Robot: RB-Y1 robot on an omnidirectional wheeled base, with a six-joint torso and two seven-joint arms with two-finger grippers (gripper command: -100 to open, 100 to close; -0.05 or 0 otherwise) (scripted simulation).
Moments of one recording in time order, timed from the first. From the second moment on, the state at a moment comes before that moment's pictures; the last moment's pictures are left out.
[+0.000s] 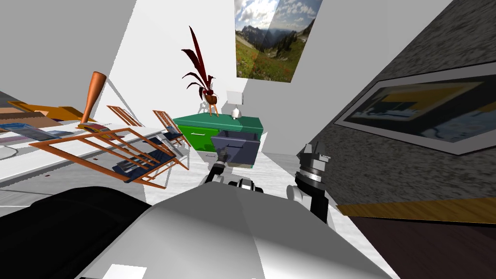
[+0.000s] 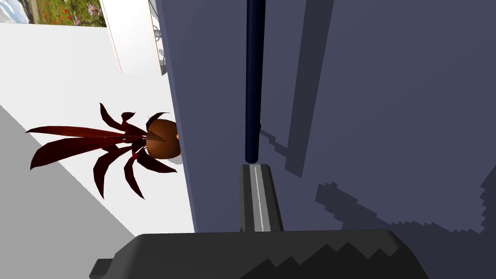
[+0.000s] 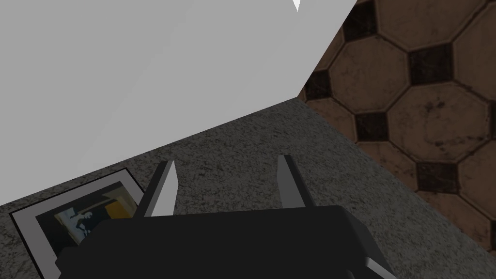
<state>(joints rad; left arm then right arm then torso) 0.44 0.00 -0.06 -1.85 0.04 -0.32 -0.04 0.47 0.02 -0.07 -2.37 -0.01 -0.44 0.12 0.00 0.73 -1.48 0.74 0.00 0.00</state>
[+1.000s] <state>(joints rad) 0.46 0.11 -0.06 -1.90 0.04 -0.28 -0.04 0.48 0.02 -0.07 -2.37 -0.01 -0.44 0.12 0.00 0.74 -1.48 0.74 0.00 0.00</state>
